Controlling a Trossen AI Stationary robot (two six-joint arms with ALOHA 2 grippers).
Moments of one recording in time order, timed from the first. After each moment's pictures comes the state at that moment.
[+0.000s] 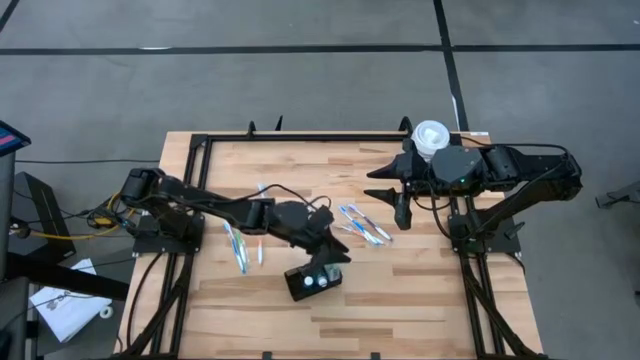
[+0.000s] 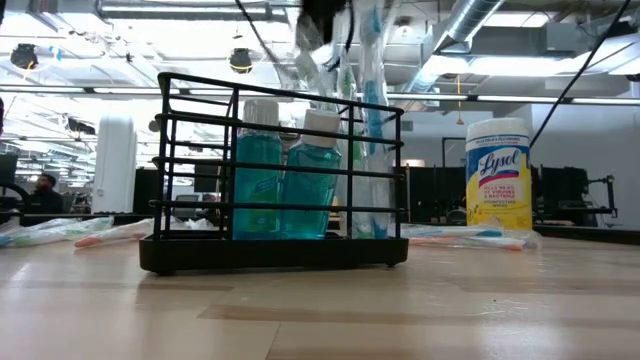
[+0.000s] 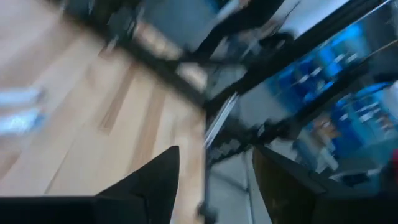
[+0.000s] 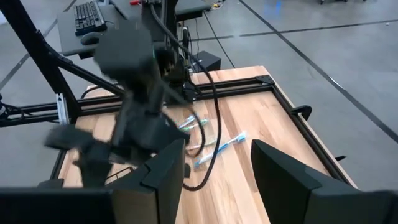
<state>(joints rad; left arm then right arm) -0.18 1.65 1.19 0.18 0.11 -0.80 0.22 1.26 1.61 -0.78 0.37 0.18</state>
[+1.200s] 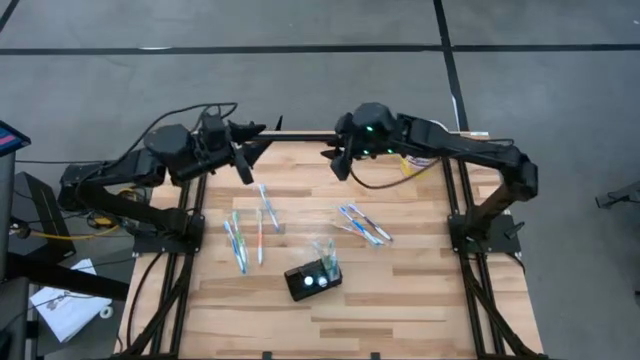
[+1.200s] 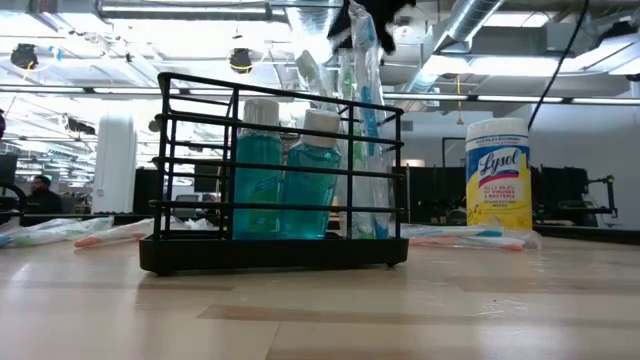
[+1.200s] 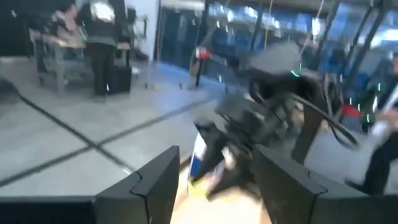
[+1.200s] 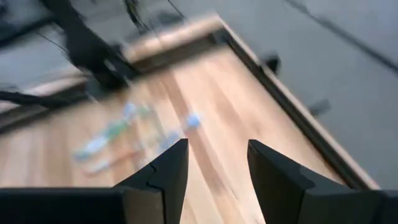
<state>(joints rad) 0.04 0.98 1.22 -0.25 -0.49 -0.22 -0.27 1.61 1.62 -0.60 0.02 0.18</state>
